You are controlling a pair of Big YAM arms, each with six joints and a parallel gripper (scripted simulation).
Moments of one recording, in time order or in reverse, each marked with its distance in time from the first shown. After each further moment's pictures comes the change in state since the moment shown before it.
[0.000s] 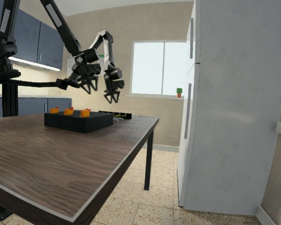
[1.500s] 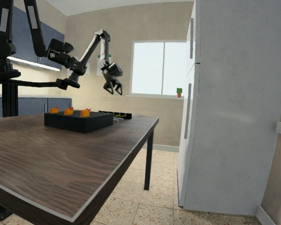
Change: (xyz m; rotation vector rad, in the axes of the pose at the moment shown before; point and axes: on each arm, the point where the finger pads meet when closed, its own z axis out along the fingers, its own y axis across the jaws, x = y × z) left arm -0.023 -0.037 -0.051 0.356 -0.296 1.048; right arm -0.067 0.104 -0.172 0.181 -0.822 0.556
